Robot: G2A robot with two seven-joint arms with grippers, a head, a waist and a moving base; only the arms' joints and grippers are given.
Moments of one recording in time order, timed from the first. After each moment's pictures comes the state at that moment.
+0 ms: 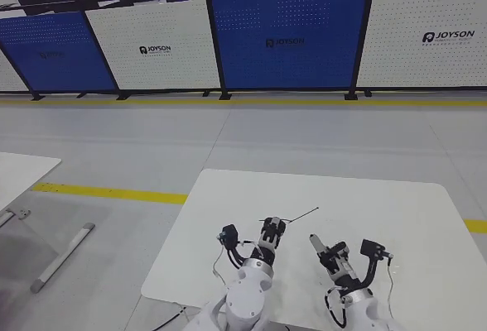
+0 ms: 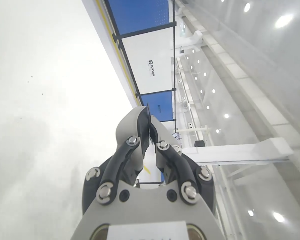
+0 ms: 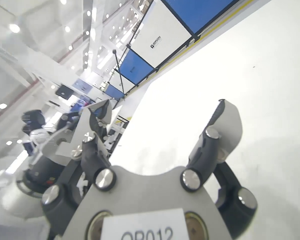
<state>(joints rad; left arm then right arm) 1.51 -1.40 -1.01 -1.81 -0.17 0.26 0.44 -1.58 -1.35 1.15 -1.64 -0.62 -0.08 -0.02</state>
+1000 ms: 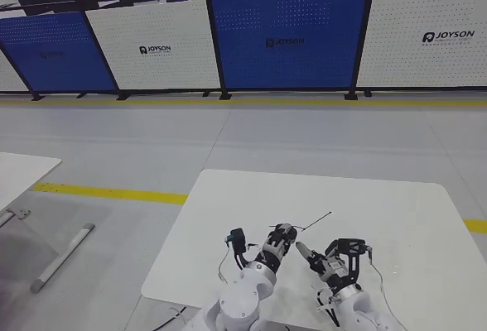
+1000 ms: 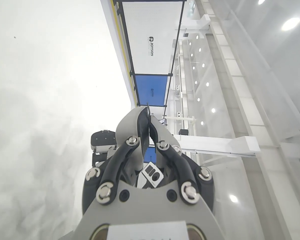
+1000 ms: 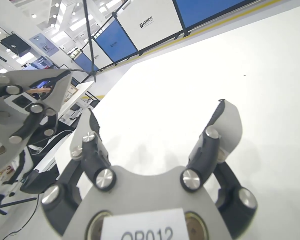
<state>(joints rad) 1.55 -1.40 -1.02 -1.88 -0.25 0.27 0.30 -1.51 -1.35 1.10 -1.56 -0.84 -0.09 0.05</state>
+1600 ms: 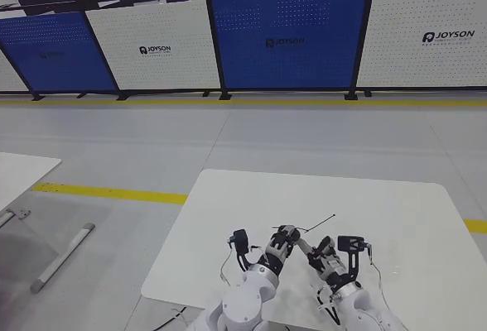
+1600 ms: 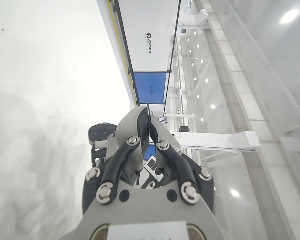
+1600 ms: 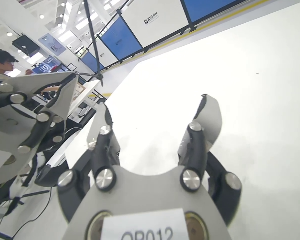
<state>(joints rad) 1.55 -1.40 -1.00 -1.87 -0.22 0.25 0.30 -1.50 -1.35 1.11 -1.58 -0.79 -0.12 0.10</state>
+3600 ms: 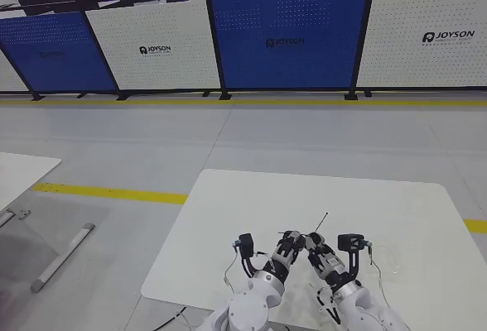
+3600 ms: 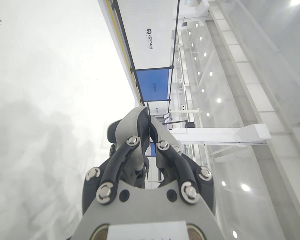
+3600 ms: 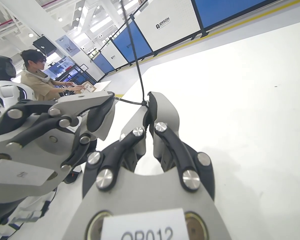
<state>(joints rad) 1.57 -1.41 -0.97 -1.84 -0.14 0.22 0.29 -1.50 -1.34 1.10 -1.60 -0.78 -0.18 0.08</state>
